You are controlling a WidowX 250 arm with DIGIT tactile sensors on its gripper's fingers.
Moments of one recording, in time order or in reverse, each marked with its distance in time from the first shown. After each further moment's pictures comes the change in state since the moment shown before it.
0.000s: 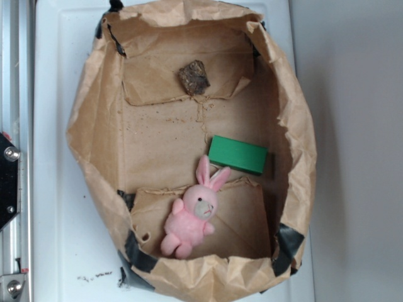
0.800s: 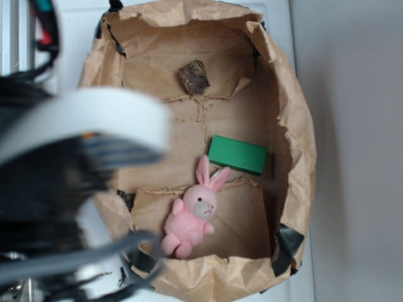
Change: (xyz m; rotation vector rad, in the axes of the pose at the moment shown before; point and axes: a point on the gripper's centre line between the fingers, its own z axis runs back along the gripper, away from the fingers) arm 0.091 -0.003 -0.044 -0.008 -0.004 0.374
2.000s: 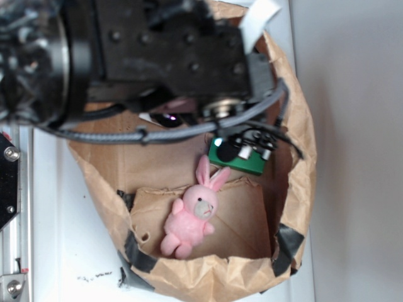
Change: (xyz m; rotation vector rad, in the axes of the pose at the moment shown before) arm 0.085 0.051 -0.120 0.044 -0.148 0.766
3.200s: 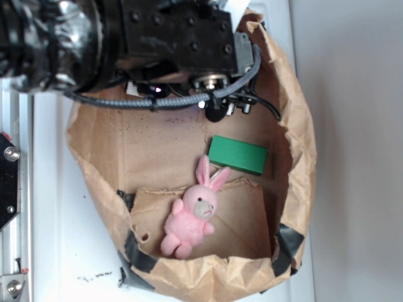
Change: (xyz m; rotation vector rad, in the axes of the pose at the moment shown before) arm 0.028 0.029 -0.021 0.112 -0.062 0.181
